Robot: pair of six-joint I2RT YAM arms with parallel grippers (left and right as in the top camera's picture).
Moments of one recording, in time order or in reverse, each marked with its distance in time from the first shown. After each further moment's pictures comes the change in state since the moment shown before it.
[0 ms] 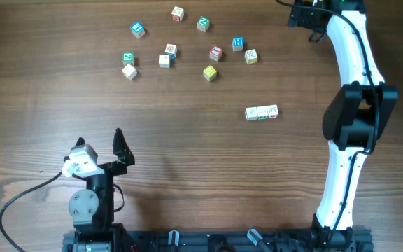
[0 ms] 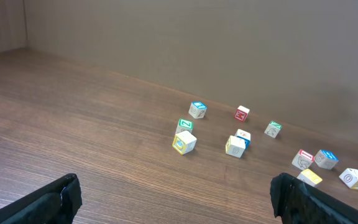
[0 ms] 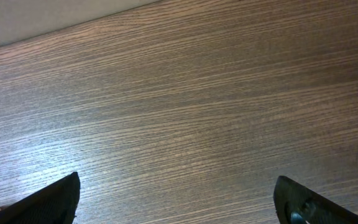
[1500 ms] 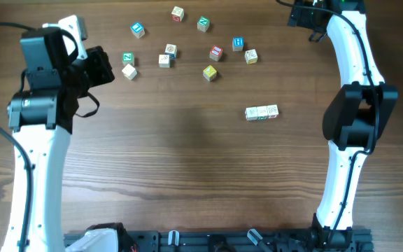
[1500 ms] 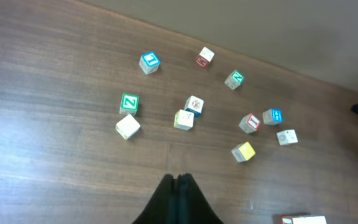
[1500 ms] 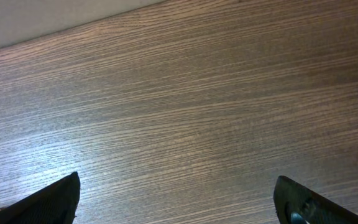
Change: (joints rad) left arm 0.000 1.339 1.345 -0.644 0.271 0.008; right arm 0.000 0.000 0.000 0.003 0.000 0.000
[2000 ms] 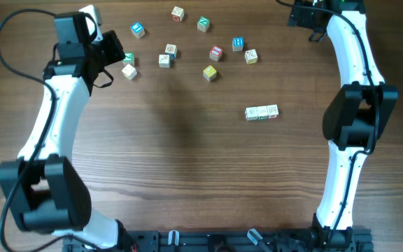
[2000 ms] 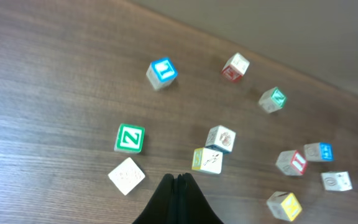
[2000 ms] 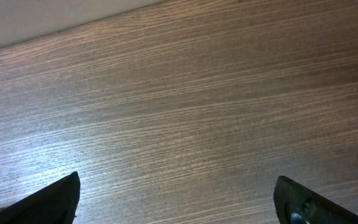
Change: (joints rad) left arm 0.000 0.395 0.003 0.349 0.000 -0.048; right arm 0.000 0.000 0.000 0.000 0.000 0.000
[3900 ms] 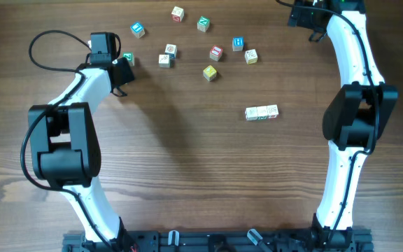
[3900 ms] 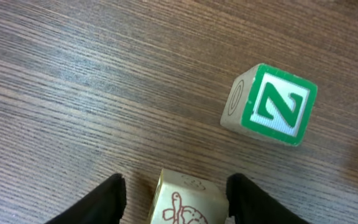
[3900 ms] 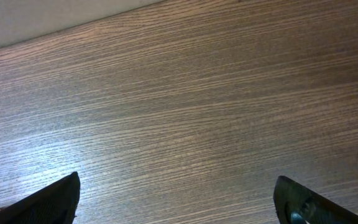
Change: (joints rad) left arm -0.036 0.320 -0.015 0.042 -0.316 -0.026; right arm 0.000 0.000 0.000 0.000 0.000 0.000
